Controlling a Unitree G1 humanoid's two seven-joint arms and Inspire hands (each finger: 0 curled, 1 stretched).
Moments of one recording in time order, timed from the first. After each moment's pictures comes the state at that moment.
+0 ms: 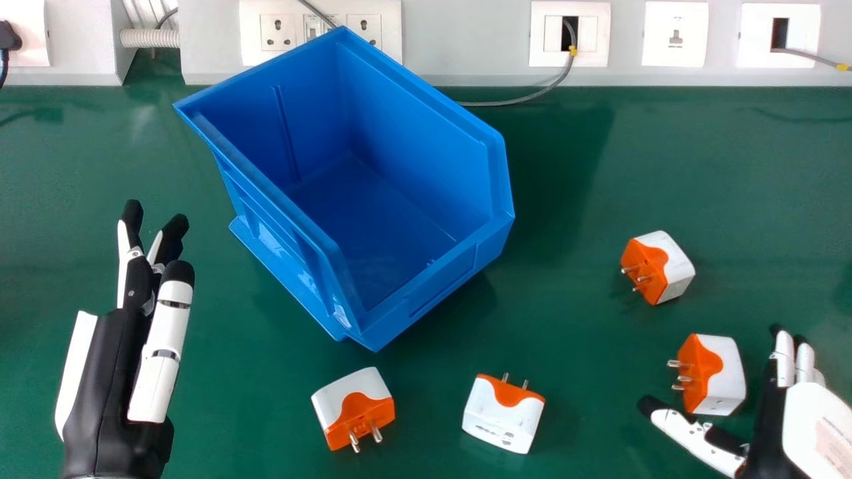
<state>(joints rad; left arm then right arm) 0.36 0.13 0.22 -0.16 -0.14 -0.34 -0.17 0.23 -0.18 0.07 0.06 -0.69 0.34 -0.43</state>
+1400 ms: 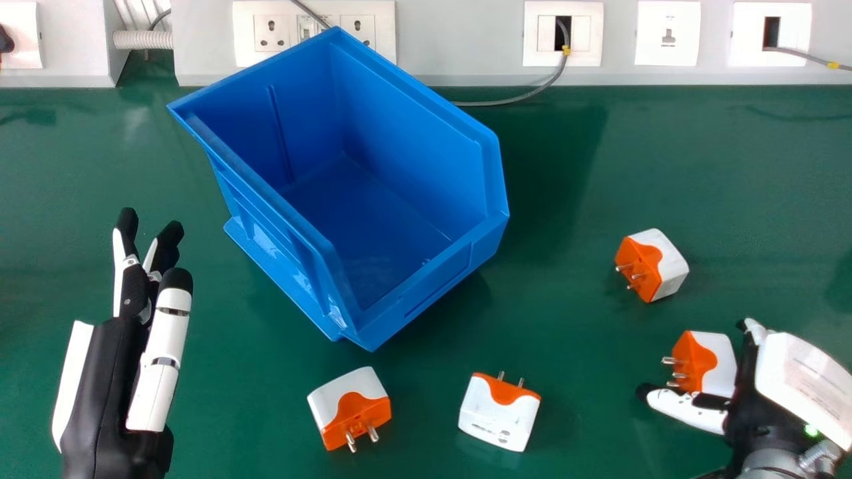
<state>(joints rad) 0.39 0.11 0.21 -0.20 -0.13 -0.33 -0.16 0.00 -0.24 0.21 0.09 -0.84 0.68 -0.22</state>
